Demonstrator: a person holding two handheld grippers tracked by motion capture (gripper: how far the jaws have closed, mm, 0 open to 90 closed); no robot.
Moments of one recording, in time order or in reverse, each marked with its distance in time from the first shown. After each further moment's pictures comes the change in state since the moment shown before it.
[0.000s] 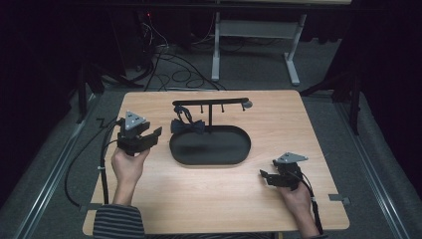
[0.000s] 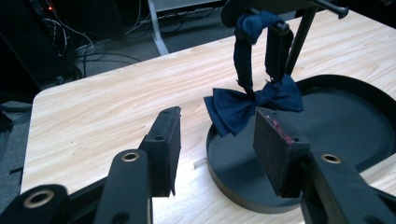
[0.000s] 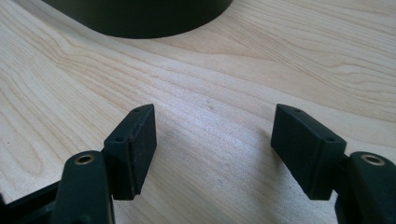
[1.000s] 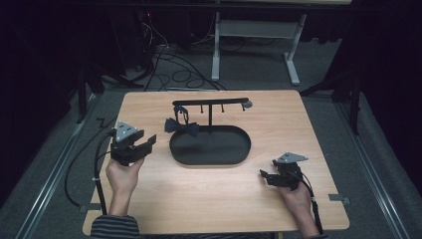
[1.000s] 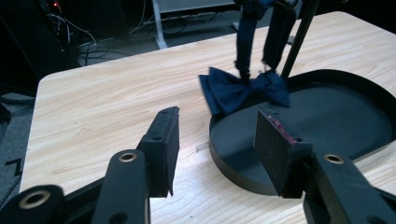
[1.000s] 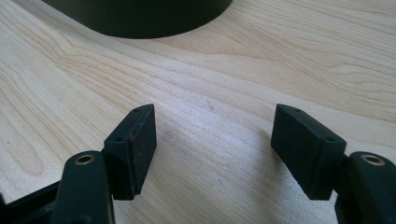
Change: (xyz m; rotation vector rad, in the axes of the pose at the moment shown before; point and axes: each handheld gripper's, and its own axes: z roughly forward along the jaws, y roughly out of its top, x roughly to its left) left arm 0.006 -0.027 -0.015 -0.031 0.004 -0.048; right arm 0.000 0.000 0.000 -0.001 0.000 -0.001
